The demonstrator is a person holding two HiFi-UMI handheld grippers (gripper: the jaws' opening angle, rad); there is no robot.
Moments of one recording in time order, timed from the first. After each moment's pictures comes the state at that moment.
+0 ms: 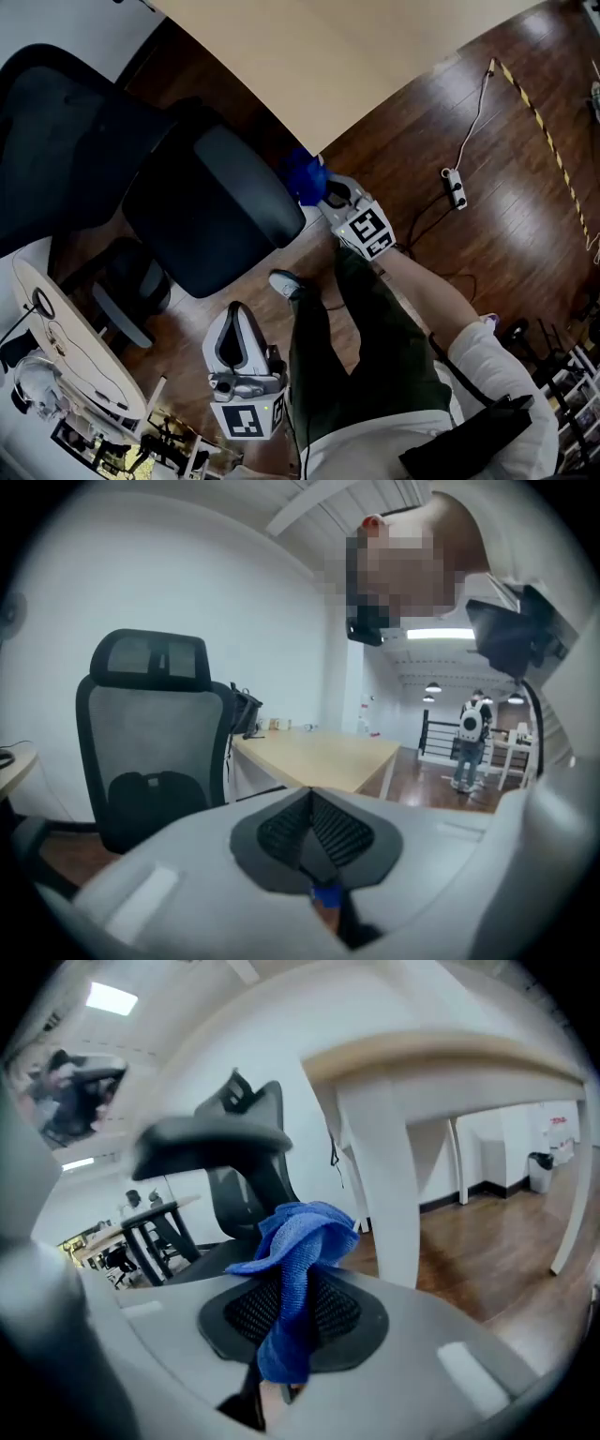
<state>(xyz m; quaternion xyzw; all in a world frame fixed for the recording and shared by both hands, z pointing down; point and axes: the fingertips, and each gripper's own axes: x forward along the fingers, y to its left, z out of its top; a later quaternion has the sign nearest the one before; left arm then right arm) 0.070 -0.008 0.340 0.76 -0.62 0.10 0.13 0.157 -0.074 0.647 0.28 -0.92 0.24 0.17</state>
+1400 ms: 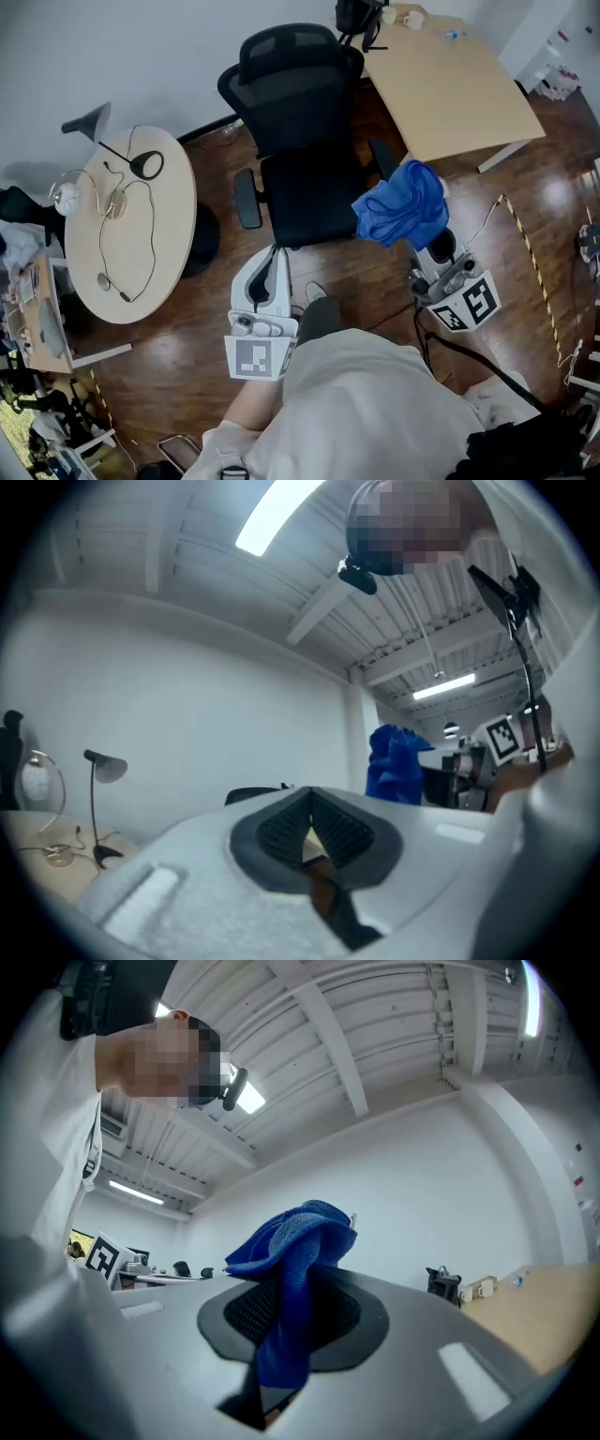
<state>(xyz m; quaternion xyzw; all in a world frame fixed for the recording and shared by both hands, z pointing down) -0.084 0.267 -0.002 0.72 -0.70 -0.03 -0.01 0.085 0.171 -0.021 0.23 -0.97 0.02 -0.11</state>
